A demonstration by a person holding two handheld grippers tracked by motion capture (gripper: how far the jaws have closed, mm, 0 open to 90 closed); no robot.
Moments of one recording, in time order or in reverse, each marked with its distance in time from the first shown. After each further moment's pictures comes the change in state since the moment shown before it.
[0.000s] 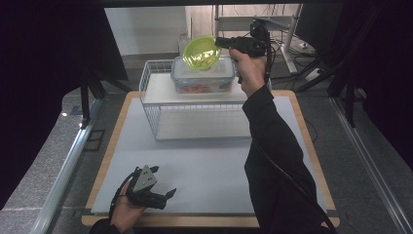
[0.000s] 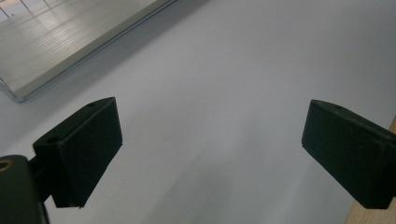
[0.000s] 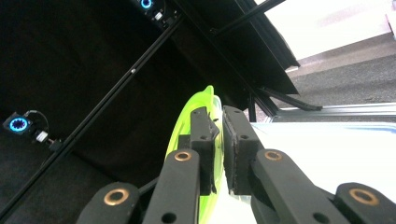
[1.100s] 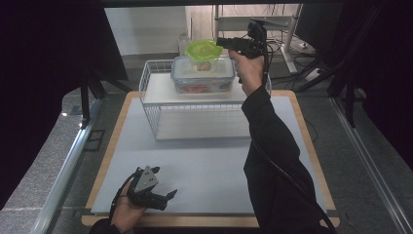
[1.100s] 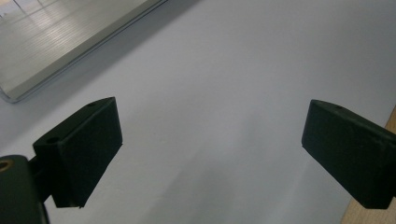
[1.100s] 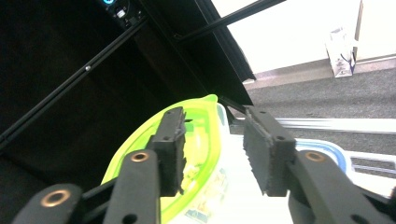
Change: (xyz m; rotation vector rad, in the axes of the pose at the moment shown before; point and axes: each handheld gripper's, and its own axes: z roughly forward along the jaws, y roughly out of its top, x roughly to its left) left arm -0.001 0.000 0.001 0.015 -0.007 0.016; right arm -0.007 0.001 0.005 -0.020 -0.160 -0.136
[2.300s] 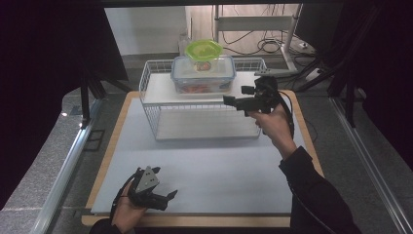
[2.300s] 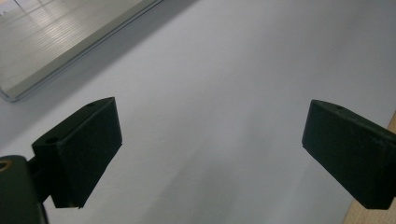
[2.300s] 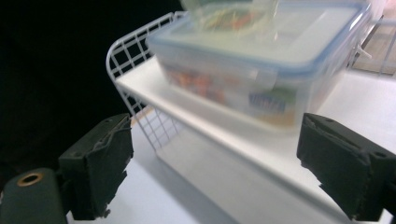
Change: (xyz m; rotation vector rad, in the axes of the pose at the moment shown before) left arm -0.002 0.000 0.002 0.007 0.006 0.006; right arm 0.008 -0.109 -0.084 0.163 0.018 -0.378
